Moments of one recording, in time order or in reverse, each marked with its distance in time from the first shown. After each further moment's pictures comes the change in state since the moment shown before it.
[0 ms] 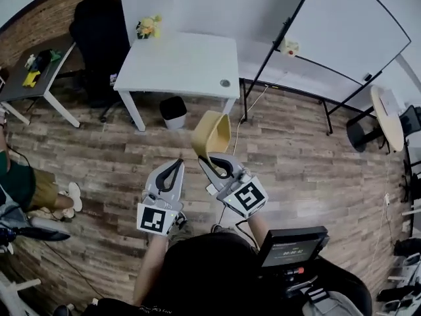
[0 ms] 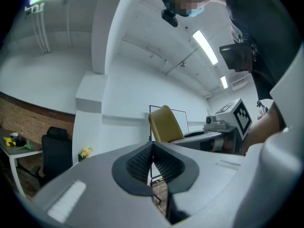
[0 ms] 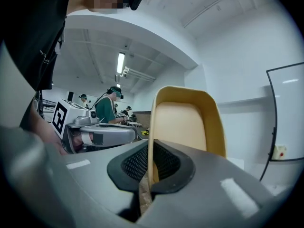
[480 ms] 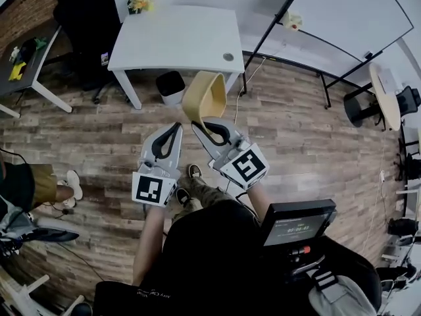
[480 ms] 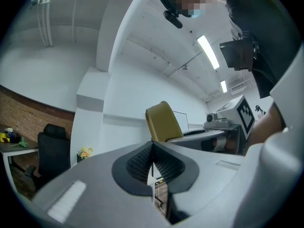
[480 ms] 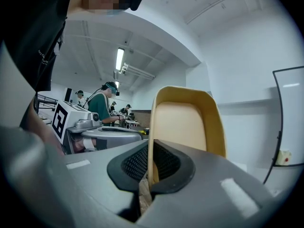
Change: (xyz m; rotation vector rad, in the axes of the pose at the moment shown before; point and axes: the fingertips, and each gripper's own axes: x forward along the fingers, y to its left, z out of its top) left arm 0.046 0.086 0.002 -0.013 -0.078 -0.042; right arm 0.087 -0.028 0.012 -0.047 0.054 -0.036
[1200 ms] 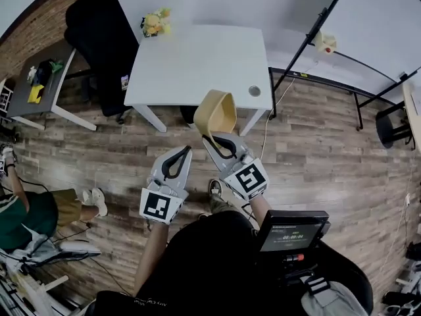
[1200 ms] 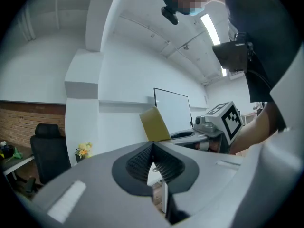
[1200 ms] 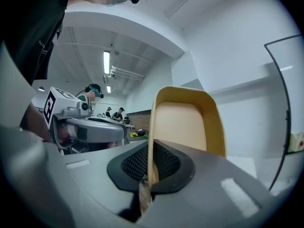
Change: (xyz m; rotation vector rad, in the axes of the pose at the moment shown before) left arm 0.136 0.082 -0.059 0.074 0.252 -0.041; right arm 0.117 -0.158 -0.045 0.124 -0.085 -0.001
